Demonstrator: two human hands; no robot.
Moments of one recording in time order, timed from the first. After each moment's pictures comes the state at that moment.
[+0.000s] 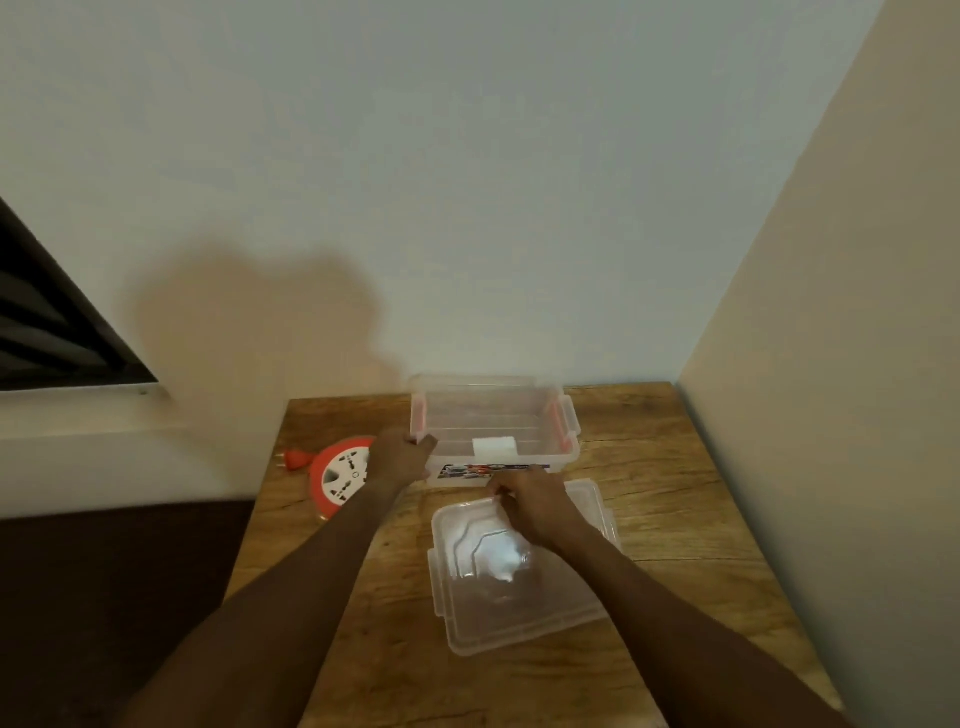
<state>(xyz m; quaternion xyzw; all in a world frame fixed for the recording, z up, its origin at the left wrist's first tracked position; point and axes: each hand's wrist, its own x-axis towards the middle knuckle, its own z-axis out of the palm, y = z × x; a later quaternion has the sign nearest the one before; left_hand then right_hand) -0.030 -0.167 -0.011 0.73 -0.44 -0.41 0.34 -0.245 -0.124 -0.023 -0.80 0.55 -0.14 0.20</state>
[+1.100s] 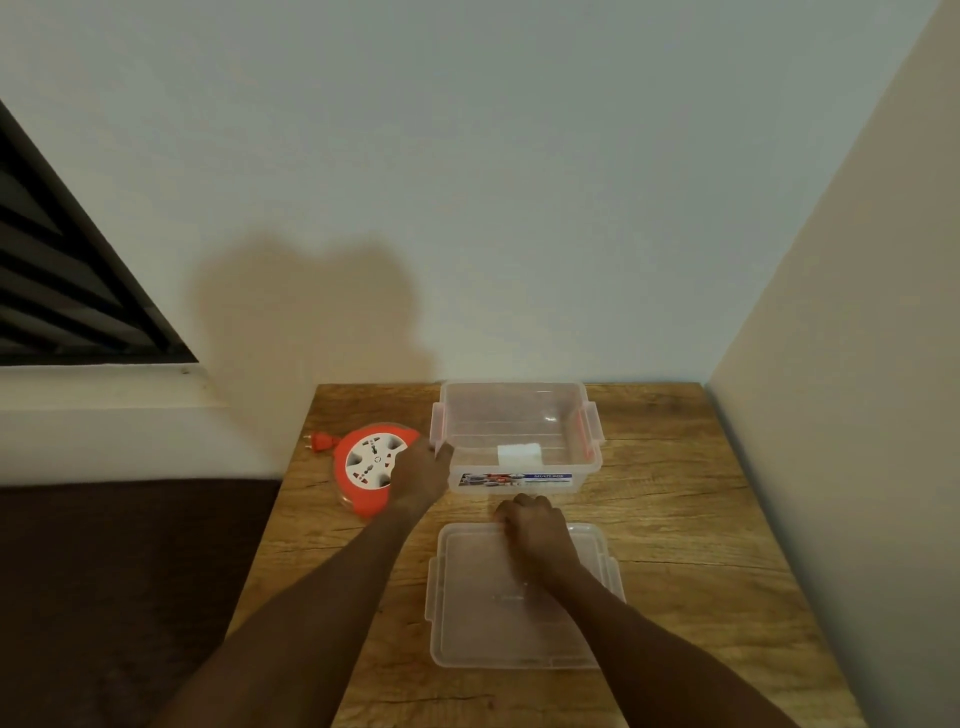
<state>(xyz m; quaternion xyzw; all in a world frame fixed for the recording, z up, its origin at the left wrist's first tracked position) -0.036 -0.133 -0.017 0.75 -0.50 -0.33 0.27 -0.222 -0.094 -0.065 -0.80 0.57 -0.08 0.18</state>
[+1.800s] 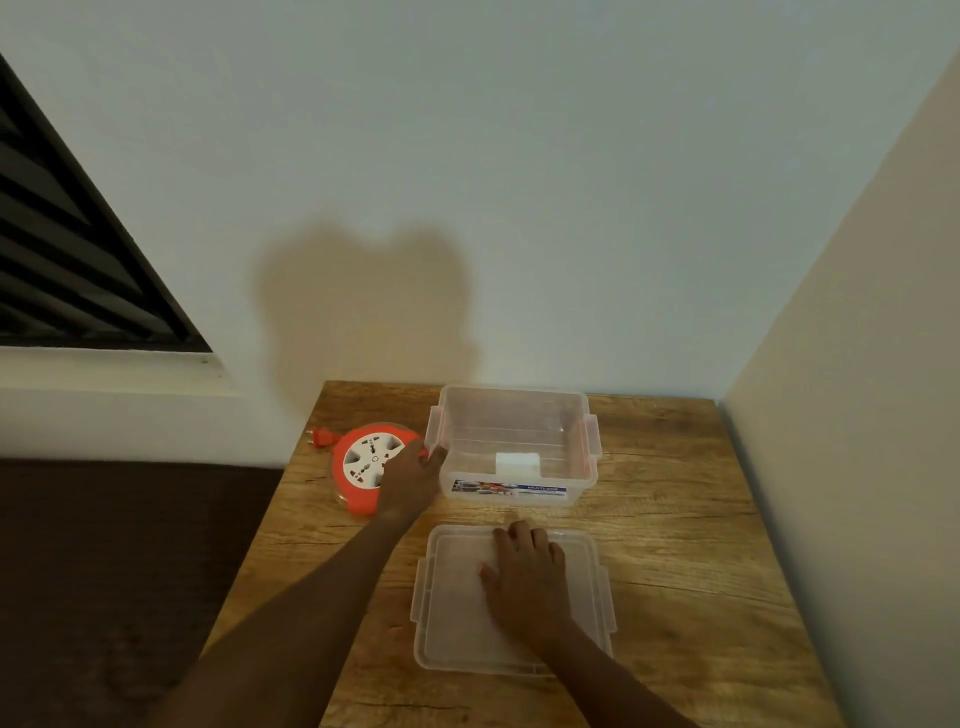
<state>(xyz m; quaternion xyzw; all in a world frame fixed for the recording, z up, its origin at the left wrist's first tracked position) -0.041 -0.127 -0.028 0.75 -0.47 -0.32 0.35 -0.230 -0.061 -0.096 -0.79 0.59 -0.04 0.15</state>
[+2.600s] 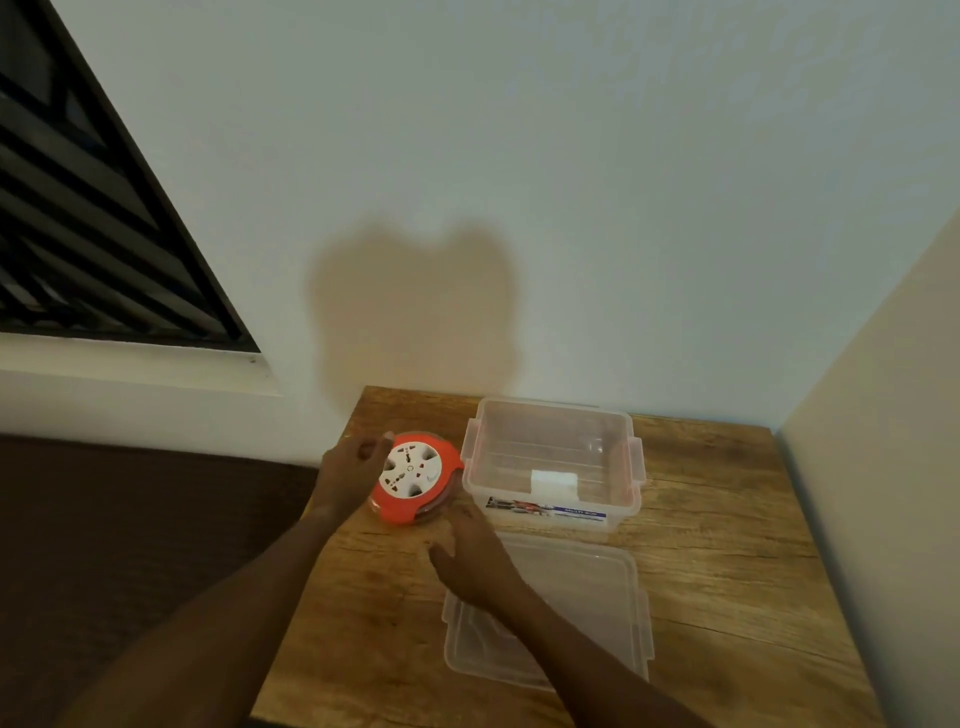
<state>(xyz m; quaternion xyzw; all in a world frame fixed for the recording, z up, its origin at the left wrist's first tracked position) 0.080 -0.119 -0.022 0.79 -0.47 -0.19 0.35 -0.132 -0.088 -0.041 -0.77 0.45 -0.18 0.41</state>
